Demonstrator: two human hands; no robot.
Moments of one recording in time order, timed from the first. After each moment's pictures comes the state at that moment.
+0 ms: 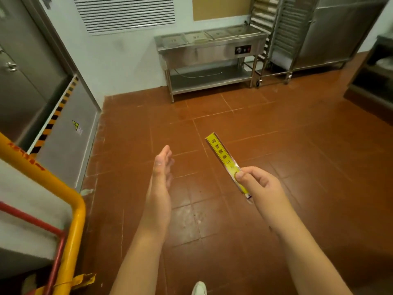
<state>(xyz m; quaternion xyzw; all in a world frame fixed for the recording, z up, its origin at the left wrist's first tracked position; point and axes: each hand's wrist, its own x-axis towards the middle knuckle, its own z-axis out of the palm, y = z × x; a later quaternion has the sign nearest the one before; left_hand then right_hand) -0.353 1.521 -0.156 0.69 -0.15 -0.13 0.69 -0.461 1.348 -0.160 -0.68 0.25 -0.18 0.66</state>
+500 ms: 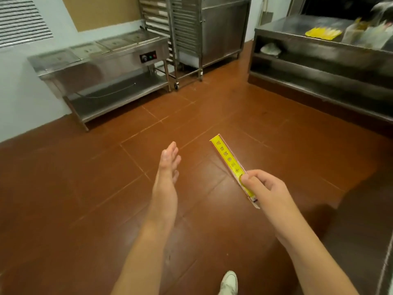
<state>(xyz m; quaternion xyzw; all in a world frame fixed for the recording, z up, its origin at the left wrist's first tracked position) -0.254 1.264 -0.160 0.64 -0.30 -0.31 0.64 -0.431 1.179 -0.160 -0.60 0.43 -0.32 0.59</state>
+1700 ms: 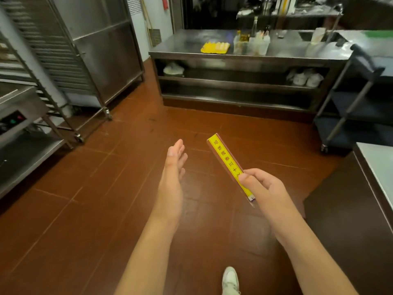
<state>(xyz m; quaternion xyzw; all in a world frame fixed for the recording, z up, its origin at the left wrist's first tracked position) -0.188 0.690 -0.138 0.52 -0.47 -0.49 0.52 -0.373 0.711 -0.152 -0.48 0.58 -0.46 0.46</state>
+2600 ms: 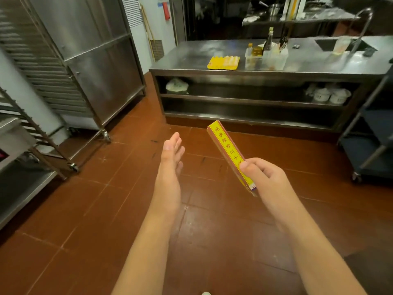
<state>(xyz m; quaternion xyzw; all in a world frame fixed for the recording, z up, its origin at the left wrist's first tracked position) -0.147 0.335 -0.119 0.51 -0.49 -0.46 0.54 -0.337 0.352 -0.128 -0.51 0.56 -0.47 0.46</state>
